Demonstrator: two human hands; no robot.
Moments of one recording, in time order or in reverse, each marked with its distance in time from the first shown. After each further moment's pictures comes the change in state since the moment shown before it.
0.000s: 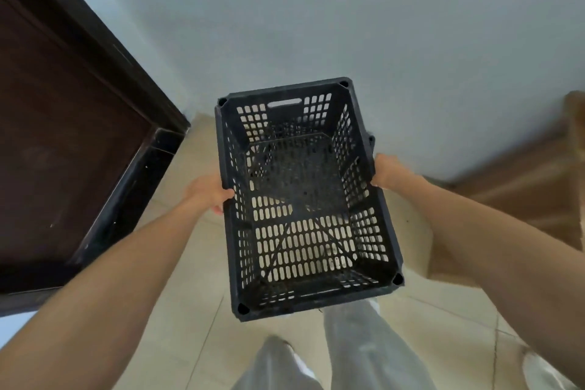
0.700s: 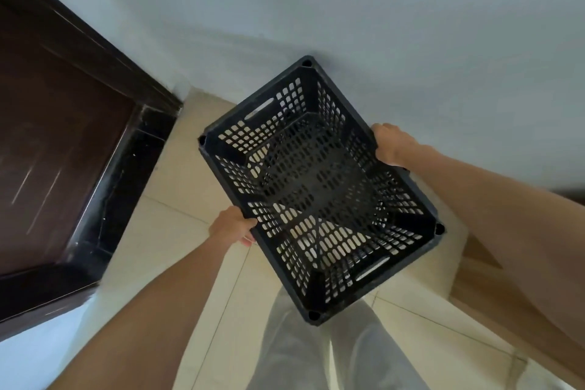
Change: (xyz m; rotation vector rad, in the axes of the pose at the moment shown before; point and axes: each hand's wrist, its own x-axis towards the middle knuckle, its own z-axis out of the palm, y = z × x) left_hand 0.215 0.003 0.036 -0.356 -0.295 -0.271; right_hand 0.277 -0.092 -0.041 -0.213 -0.084 -0.181
